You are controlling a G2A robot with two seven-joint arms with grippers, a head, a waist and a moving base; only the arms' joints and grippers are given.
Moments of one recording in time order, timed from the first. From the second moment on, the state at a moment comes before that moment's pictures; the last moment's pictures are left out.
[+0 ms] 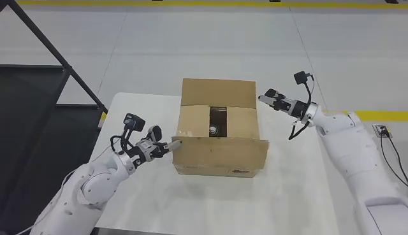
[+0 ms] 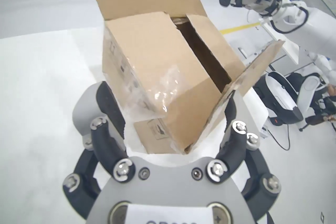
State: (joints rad) left arm 0.97 -0.90 -1.14 -1.59 0.46 -0.31 -0.36; right arm -0.22 -1.26 1.13 -0.36 -0.09 -0.97 0.78
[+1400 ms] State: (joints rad) left arm 0.69 -0.98 -1.01 -1.35 0.40 -0.44 -0.53; right arm -0.11 -1.34 1.04 -0.24 -0.13 -0.64 0.72
